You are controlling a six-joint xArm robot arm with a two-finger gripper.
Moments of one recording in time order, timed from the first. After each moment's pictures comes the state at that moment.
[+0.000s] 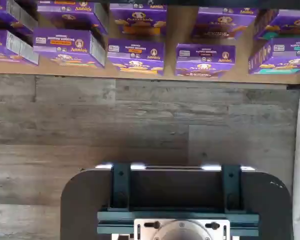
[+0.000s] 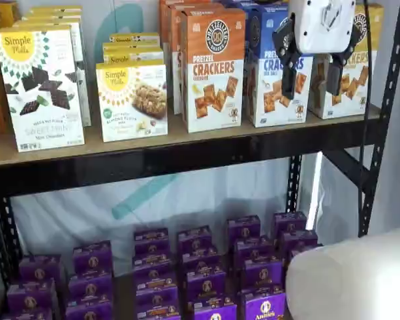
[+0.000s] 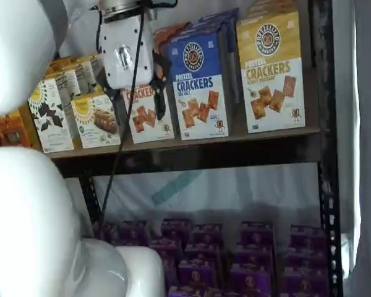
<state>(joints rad) 0.01 -0.84 -1.15 0.04 2.00 0.03</state>
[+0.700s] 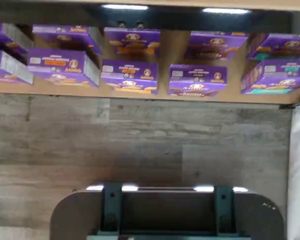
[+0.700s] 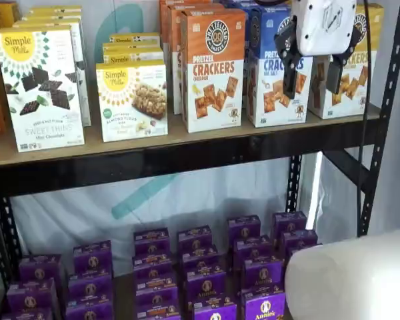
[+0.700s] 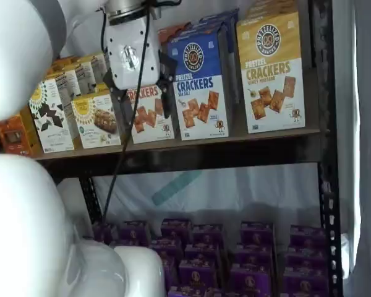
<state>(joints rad) -0.03 -0.86 -1.12 0.02 1.92 -0.02</state>
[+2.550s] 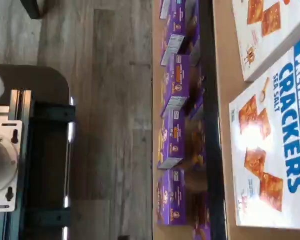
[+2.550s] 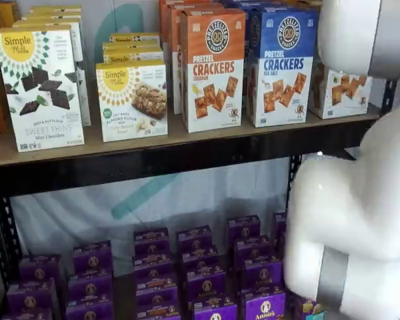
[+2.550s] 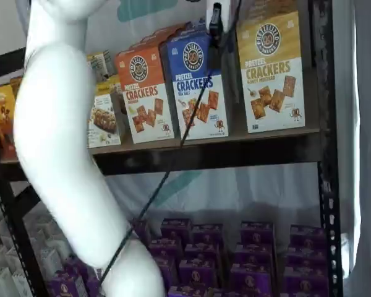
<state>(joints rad) -0.75 -0.30 -1.63 0.37 2.00 -2.15</state>
